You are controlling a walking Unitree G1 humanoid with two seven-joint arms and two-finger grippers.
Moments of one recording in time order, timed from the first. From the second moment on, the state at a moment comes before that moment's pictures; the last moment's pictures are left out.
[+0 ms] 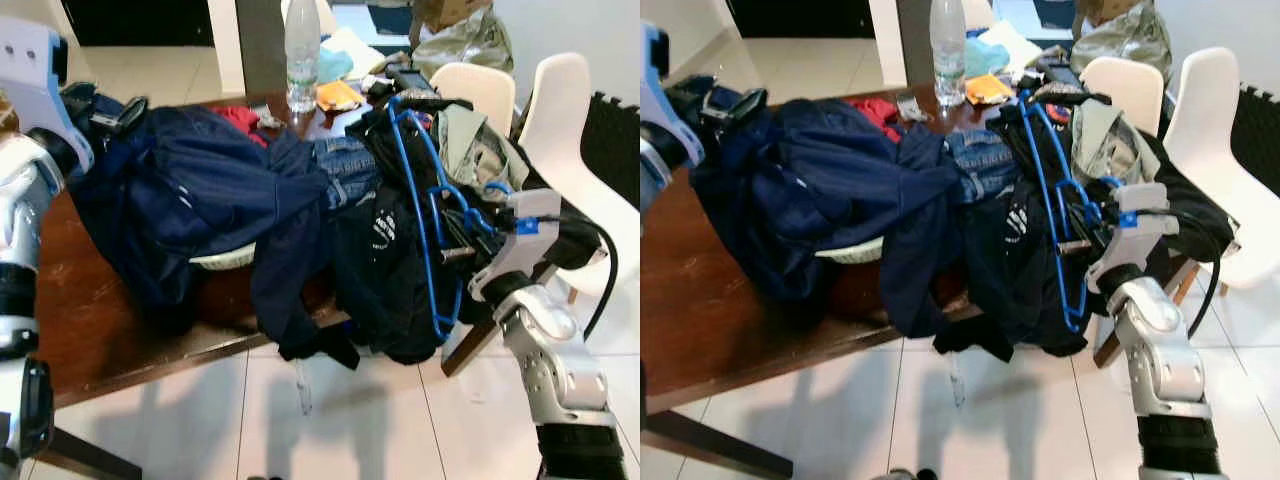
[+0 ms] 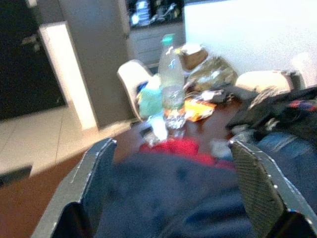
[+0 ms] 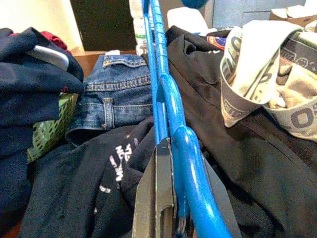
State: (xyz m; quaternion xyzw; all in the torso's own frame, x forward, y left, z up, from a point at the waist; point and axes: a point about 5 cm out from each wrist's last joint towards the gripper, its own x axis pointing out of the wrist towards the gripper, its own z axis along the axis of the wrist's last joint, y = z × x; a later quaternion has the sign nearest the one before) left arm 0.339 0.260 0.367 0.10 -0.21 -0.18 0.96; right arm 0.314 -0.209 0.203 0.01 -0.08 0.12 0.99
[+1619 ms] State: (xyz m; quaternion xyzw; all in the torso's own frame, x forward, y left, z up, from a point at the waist) left arm 0.245 0.189 0.270 0.40 0.10 -0.59 0.69; right arm 0.317 -0.212 0.203 0.00 -0.07 0.12 0.99
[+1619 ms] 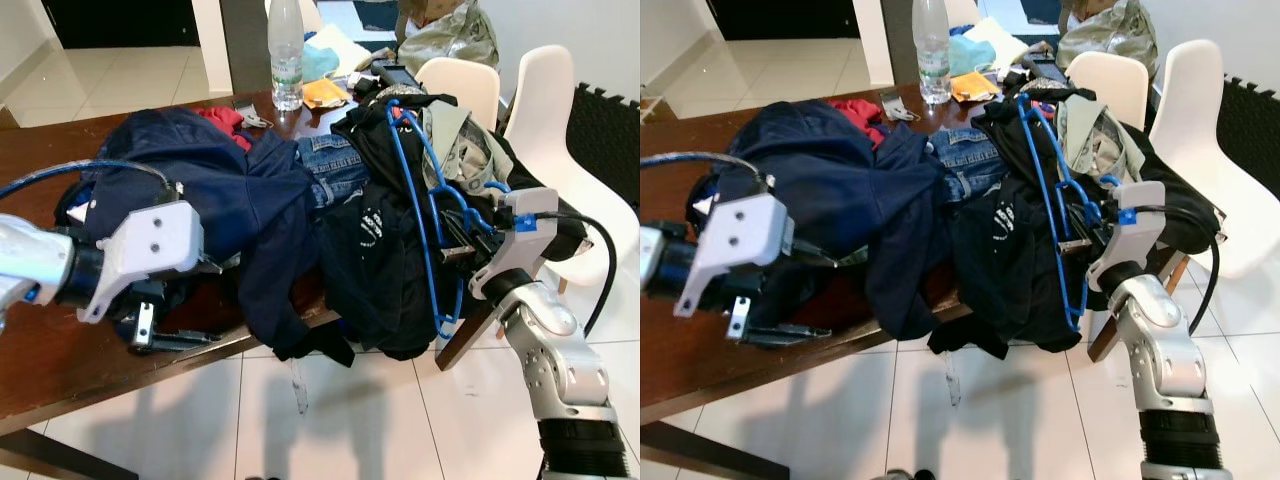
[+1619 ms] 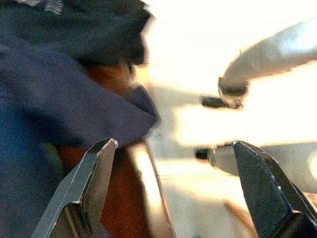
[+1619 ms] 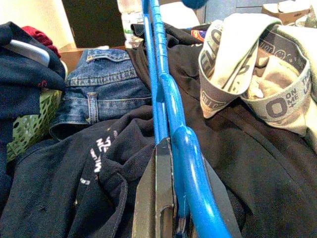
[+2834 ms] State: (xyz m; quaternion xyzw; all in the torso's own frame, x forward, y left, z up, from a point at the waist) left arm 0.311 0.209 0.283 0.54 0.04 -0.37 0.75; right arm 0.317 -0.213 0.201 0.00 -0.07 0.11 0.99
